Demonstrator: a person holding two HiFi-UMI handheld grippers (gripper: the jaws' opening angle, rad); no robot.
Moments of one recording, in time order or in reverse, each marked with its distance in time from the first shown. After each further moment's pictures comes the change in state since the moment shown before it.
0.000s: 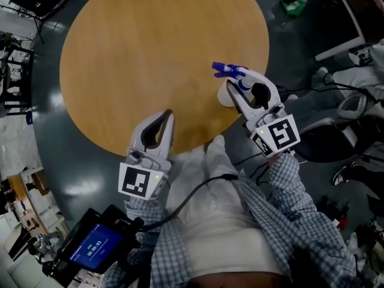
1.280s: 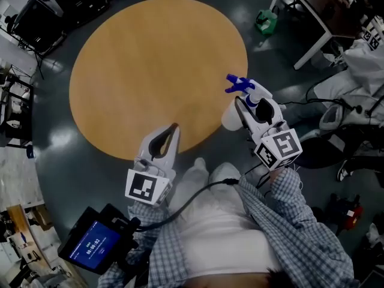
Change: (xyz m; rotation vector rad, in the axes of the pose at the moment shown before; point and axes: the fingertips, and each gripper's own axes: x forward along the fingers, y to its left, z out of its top) left arm -0.076 -0.079 0.027 0.059 -0.084 -0.158; right arm -0.130 0.043 0.052 0.031 -0.032 -0.237
